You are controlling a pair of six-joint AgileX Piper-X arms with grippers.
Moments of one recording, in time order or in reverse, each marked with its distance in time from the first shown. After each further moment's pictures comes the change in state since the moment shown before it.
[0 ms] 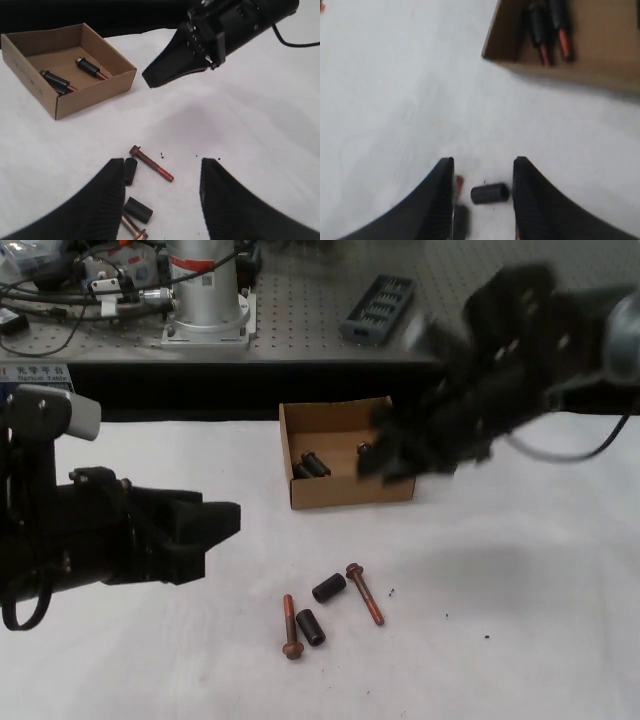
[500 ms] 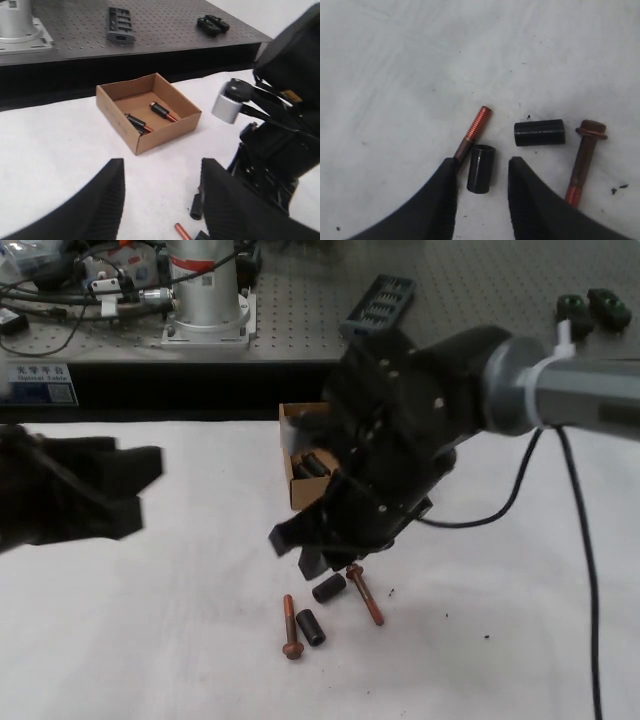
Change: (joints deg) left arm 6.6 -8.0 0.0 1.5 -7.5 3.4; right arm 18.1 0.0 1.2 10.9 25.1 -3.0
